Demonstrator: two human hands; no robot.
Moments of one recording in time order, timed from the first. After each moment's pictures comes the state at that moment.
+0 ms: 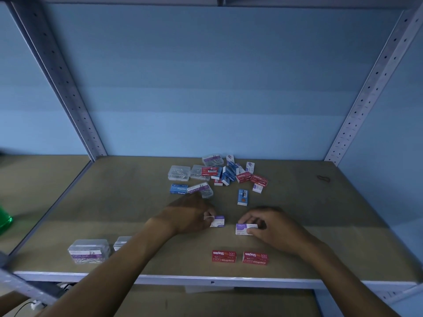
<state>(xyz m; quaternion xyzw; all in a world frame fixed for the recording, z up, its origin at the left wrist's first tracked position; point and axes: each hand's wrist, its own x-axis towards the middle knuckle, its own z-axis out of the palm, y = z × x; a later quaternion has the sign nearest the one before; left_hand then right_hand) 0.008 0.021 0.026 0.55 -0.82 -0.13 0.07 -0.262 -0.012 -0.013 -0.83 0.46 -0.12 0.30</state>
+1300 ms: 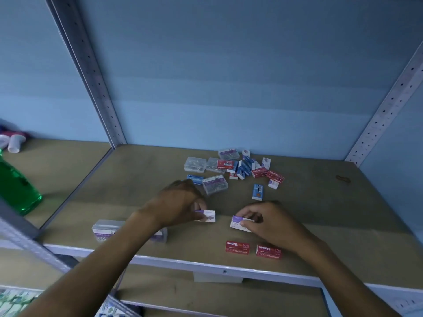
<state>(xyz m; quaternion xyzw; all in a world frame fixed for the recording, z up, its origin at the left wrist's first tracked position) 0.059 0.049 0.033 0.55 -0.83 -0.03 0.09 -0.221 0.003 -0.002 -0.83 0.44 -0.14 0.31</state>
